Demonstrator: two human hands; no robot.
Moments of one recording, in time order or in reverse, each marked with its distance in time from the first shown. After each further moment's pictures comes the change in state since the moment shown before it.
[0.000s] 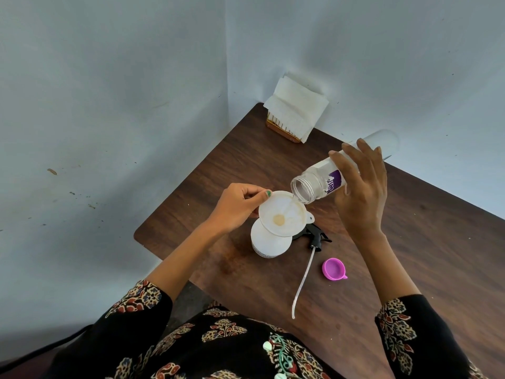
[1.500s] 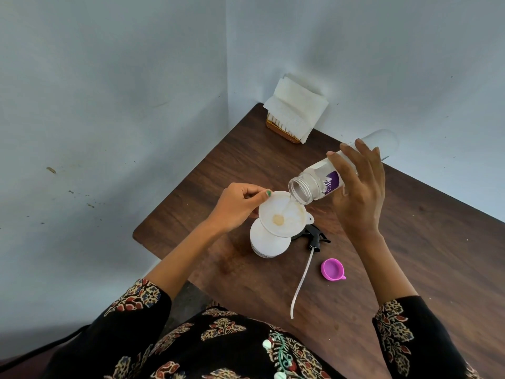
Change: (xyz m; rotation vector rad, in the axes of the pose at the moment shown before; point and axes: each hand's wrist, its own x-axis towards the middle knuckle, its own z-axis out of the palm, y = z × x) left_hand -0.001 0.000 0.000 -0.006 -0.007 0.005; right_hand 0.002 -0.004 -0.002 0.039 0.025 -0.011
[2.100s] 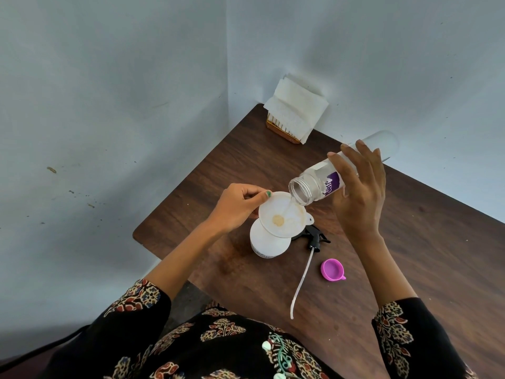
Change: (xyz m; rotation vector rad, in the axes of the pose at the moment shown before) left_hand 0.000 0.001 0.000 -0.003 -0.002 -0.011; right_hand -0.002 -0.001 -0.001 -0.020 -0.010 0.002
